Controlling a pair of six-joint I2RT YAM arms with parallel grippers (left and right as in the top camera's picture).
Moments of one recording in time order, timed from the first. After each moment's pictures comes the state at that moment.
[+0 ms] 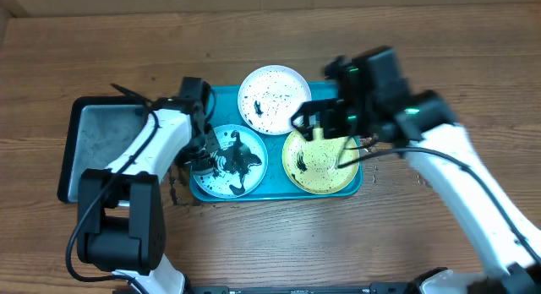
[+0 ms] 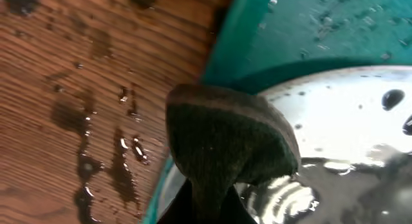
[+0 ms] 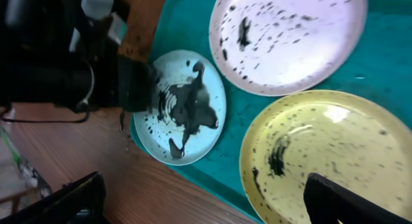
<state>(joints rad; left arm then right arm) -0.12 1.82 1.18 -0.88 -0.12 -0.56 0.46 1.55 1.41 -0.85 -0.40 0.31</state>
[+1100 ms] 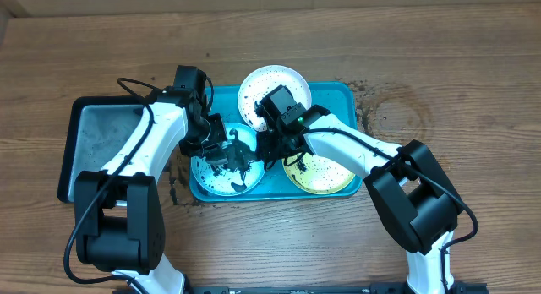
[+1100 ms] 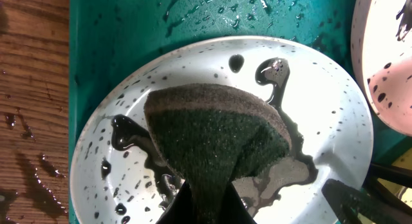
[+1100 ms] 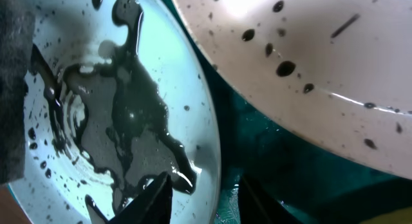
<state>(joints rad) -0.12 1.82 1.25 -0.88 0.14 -0.41 0.67 2.08 1.41 -0.53 -0.30 0.38</state>
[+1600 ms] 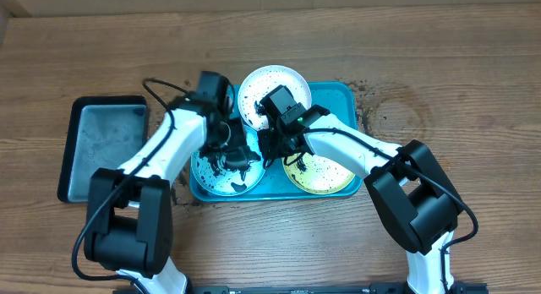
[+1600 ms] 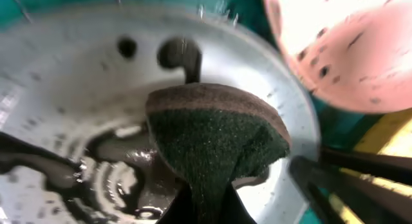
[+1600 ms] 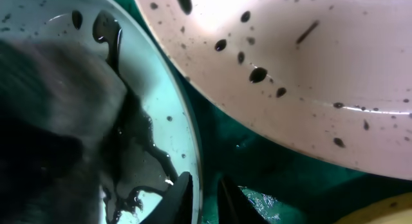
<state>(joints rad) -0.23 1.82 1.17 -0.74 0.19 -0.44 0.67 2.08 1.41 -0.53 -0.25 0.45</state>
